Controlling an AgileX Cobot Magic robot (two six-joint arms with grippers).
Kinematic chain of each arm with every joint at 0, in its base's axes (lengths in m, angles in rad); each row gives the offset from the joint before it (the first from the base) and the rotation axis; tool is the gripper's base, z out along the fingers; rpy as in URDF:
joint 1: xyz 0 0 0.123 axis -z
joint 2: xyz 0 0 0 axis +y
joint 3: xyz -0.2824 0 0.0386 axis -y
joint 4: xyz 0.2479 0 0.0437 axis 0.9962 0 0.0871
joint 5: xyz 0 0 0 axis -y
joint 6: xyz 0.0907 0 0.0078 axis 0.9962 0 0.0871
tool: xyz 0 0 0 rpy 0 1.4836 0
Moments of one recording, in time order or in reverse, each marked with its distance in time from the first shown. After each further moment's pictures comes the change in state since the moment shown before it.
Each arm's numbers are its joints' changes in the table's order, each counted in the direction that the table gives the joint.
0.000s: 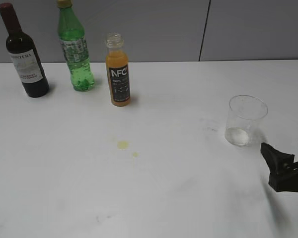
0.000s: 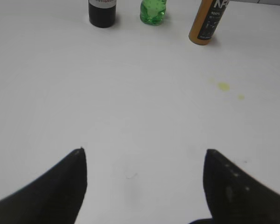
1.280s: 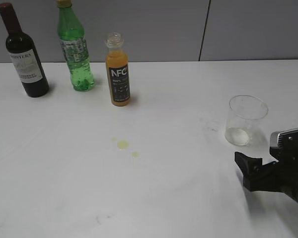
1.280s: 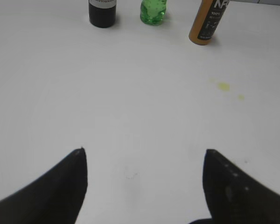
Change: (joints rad) left arm 0.000 0.000 0.000 0.000 0.000 0.000; right arm 0.000 0.250 0.125 -0.099 0.001 0.069
